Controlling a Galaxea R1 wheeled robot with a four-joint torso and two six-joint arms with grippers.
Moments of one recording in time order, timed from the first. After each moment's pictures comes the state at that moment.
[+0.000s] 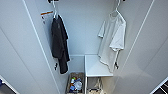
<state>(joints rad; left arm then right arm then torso) 1.46 3.02 -2.71 0.31 -0.34 -0.45 -1.08 3.00 -2.62 -1.05 -0.43 0.59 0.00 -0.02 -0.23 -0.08</state>
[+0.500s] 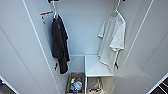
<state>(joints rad) 1.46 3.02 -2.71 0.36 -0.26 -0.44 -1.29 2.90 -2.56 -0.76 -0.15 0.59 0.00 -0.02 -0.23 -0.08</state>
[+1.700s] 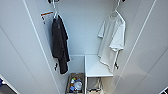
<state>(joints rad) 1.47 3.04 -2.71 0.32 0.09 -0.37 -1.50 2.98 -2.66 -0.46 -0.07 0.44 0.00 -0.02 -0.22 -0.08</state>
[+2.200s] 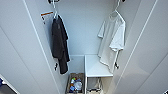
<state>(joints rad) 1.47 3.03 -2.71 0.00 0.05 0.03 -1.50 3.00 -2.66 -0.04 -0.06 0.03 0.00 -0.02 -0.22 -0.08</state>
